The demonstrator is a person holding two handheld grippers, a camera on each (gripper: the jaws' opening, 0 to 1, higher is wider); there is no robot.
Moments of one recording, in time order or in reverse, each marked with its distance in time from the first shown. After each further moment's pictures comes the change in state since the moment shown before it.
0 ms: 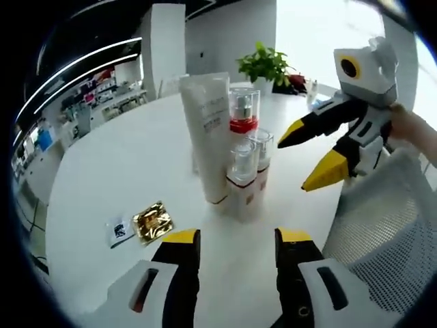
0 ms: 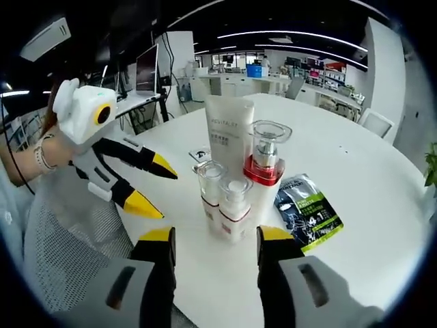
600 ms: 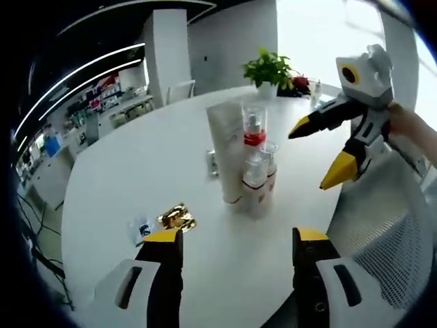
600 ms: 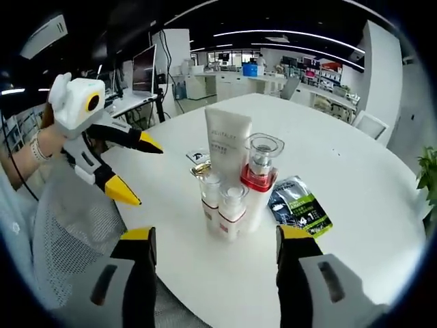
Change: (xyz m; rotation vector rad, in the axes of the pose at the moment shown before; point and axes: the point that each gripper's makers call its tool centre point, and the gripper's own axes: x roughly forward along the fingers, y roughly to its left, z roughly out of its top) left arm -0.041 0.018 0.009 0.018 -0.007 0.050; right arm -0.020 0.002 0.011 -0.009 0.021 -0.044
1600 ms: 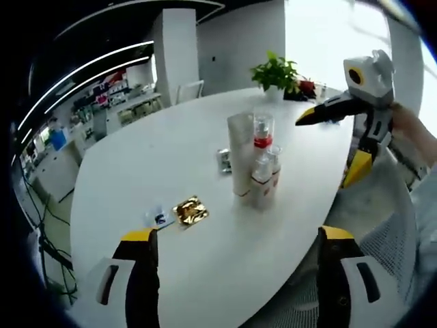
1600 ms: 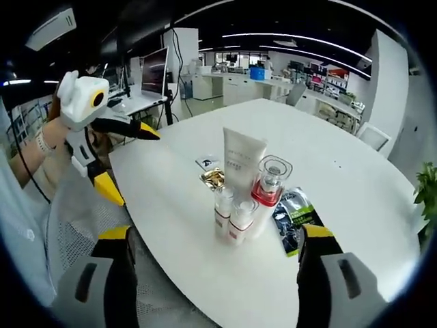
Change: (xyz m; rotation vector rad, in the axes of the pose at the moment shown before) left arm -0.038 0.010 -0.002 -0.035 -0.004 0.021; right arm -0.016 0.013 0.020 -0.051 -0.006 0.007
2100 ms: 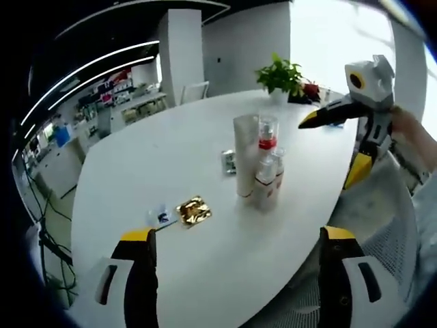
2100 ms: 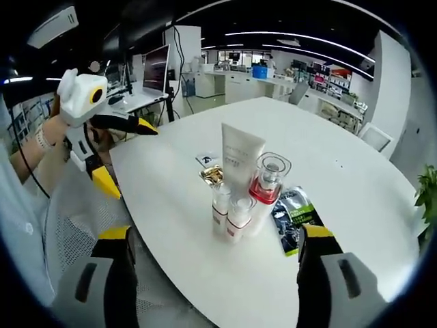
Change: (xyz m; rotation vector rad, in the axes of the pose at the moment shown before) left arm 0.000 0.005 0.001 -0.027 -0.019 0.033; right arm 0.003 -0.005 -0.007 -0.016 0.016 0.022
